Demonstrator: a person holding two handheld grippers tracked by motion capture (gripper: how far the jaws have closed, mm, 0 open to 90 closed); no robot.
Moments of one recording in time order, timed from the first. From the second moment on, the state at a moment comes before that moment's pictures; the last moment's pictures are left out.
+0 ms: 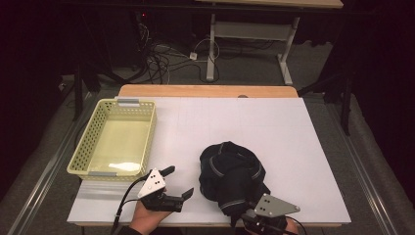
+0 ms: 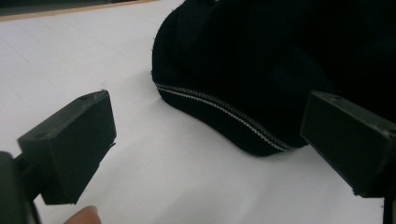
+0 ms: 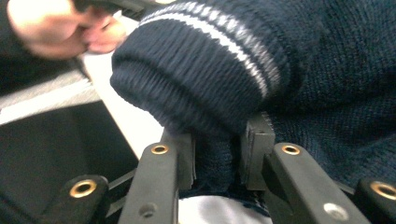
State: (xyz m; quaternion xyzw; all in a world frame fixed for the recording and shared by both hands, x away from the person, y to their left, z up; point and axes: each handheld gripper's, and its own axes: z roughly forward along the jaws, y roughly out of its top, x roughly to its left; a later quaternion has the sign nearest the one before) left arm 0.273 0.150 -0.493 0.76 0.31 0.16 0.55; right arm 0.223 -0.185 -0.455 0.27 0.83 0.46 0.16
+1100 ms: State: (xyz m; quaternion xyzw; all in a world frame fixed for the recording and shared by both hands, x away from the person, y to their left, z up) left arm 0.273 0.150 -0.493 0.76 0.31 0.16 0.55; right arm 0.263 -0.306 -0.460 0.43 0.76 0.41 0.27
